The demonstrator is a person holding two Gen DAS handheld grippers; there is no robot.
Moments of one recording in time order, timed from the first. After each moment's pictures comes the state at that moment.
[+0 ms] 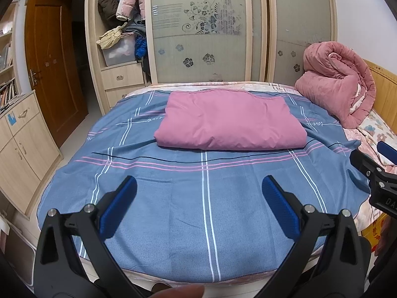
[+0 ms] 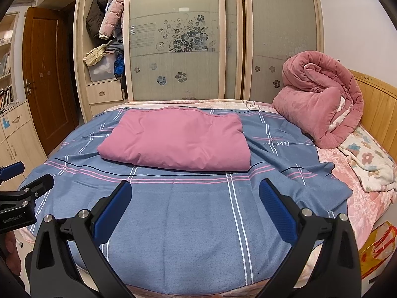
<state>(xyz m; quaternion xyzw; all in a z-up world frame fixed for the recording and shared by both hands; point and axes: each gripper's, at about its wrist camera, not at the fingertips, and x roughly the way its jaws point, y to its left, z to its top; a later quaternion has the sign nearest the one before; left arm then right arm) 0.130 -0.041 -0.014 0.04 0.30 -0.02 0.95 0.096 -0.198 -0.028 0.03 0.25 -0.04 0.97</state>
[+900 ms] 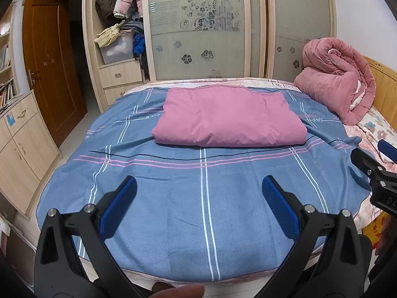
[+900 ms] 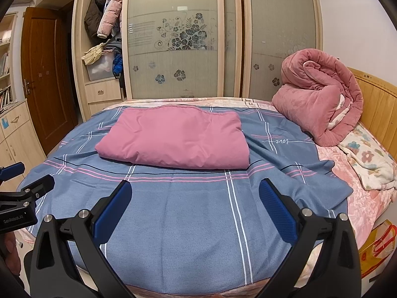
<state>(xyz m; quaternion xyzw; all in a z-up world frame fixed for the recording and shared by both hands) 0.133 -0.045 -0.022 0.04 0.31 -0.02 0.95 0.096 -0.201 -0.031 0.03 0.25 -0.04 0.97</state>
